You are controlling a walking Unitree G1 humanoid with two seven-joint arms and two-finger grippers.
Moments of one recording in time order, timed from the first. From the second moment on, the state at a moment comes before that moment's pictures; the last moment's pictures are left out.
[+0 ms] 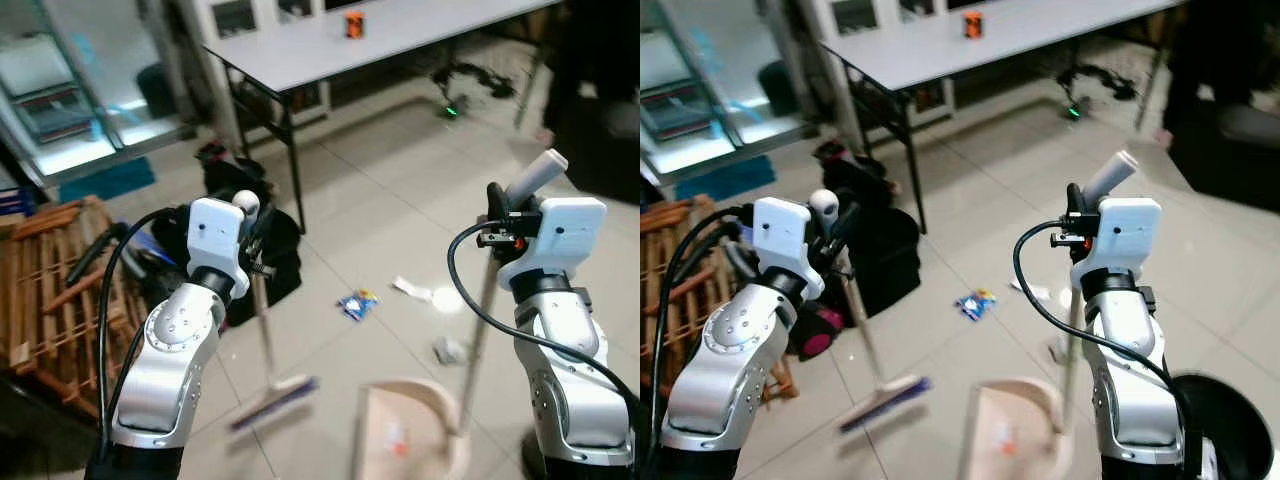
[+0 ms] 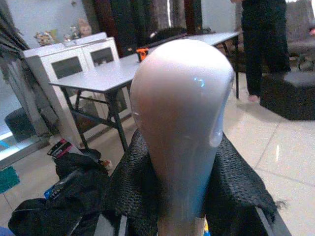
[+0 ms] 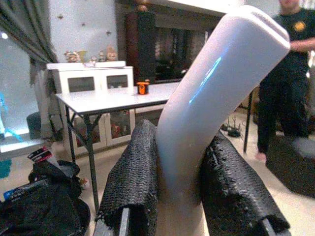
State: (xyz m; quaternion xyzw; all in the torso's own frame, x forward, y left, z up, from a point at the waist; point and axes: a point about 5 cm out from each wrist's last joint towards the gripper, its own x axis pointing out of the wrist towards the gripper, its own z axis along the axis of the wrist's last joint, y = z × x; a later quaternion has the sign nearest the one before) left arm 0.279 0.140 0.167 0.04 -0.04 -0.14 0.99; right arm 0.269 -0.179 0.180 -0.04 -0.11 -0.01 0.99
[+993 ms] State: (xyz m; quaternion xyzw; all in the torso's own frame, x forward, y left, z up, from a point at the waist) left arm 0.273 0.146 0.159 0.05 -0.03 -0.13 0.99; right arm 0.278 -0.172 0.185 -0.04 -0.12 0.00 0.99
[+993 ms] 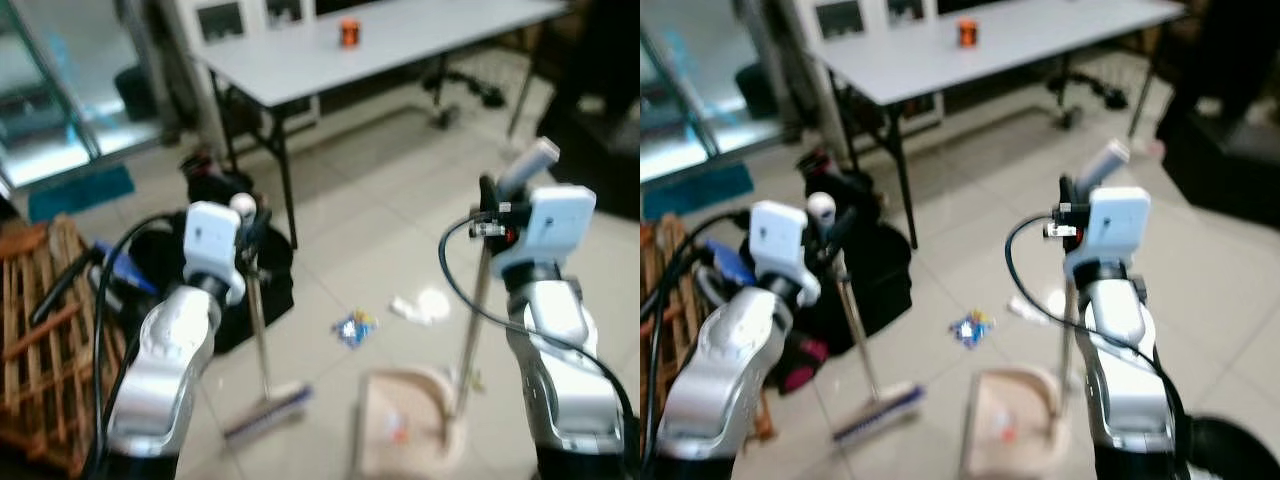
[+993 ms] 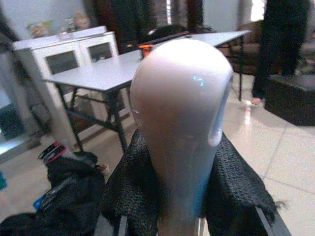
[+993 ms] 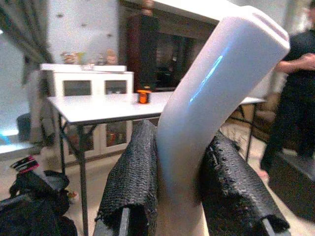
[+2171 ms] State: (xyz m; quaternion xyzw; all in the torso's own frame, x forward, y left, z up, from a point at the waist) left arm 0.277 0.155 0.165 0.06 -0.03 -0.09 0.99; right arm 0.281 -0.173 0.176 0.00 -0.12 -0.02 0.99
